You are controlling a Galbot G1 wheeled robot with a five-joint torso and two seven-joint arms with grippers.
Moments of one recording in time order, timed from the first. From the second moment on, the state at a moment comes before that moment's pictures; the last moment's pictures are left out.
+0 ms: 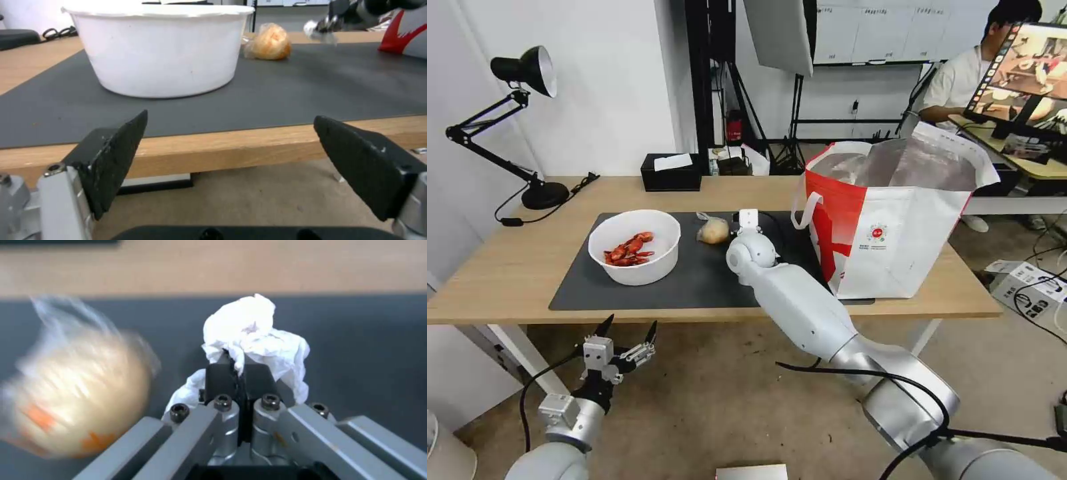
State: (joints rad) left arm 1.65 -1.02 -0.50 -2.05 -0.45 -0.12 -0.10; right arm -0.30 1.53 -0.24 1.15 0.82 -0.47 0.72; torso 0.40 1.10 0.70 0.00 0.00
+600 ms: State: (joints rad) left arm 1.67 -1.03 -0.51 -2.06 -0.44 -0.12 -0.10; right arm -0.43 1.26 -0.33 1.66 0.59 -0.32 0.69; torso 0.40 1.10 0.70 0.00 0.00
